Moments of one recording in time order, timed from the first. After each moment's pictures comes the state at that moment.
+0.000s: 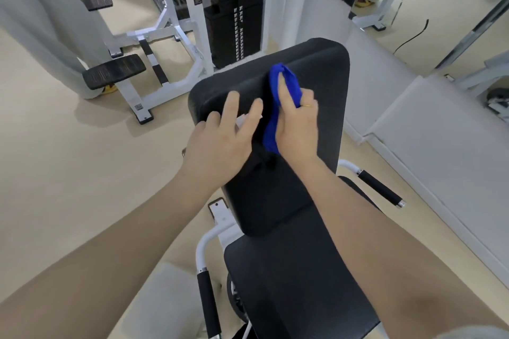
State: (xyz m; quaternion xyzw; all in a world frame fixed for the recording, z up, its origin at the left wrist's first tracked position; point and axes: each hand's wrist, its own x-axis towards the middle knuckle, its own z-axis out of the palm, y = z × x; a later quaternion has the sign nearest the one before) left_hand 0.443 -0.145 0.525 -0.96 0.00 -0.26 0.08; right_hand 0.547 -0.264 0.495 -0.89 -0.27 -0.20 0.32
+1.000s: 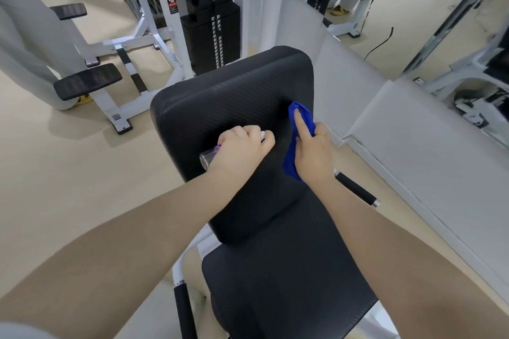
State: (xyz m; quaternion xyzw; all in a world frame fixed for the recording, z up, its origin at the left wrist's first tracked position) left_hand 0.493 -0.216 0.500 -0.96 0.05 -0.04 0.28; right_hand 0.568 -0.362 0.467 -0.96 -0.19 -0.04 0.22
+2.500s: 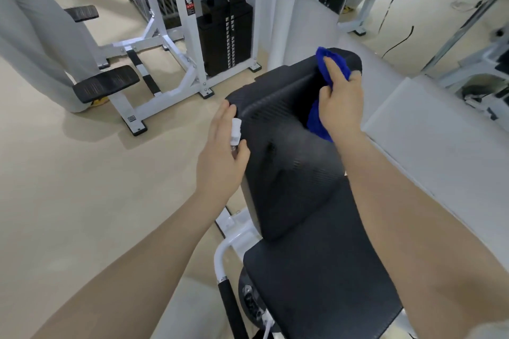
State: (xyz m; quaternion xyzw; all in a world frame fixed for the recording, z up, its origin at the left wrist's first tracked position) left_hand 0.416 -0.112 0.522 -0.87 -0.12 -0.23 -0.42; right_hand 0.574 -0.260 0.550 -0.95 -0.07 -0.11 0.29
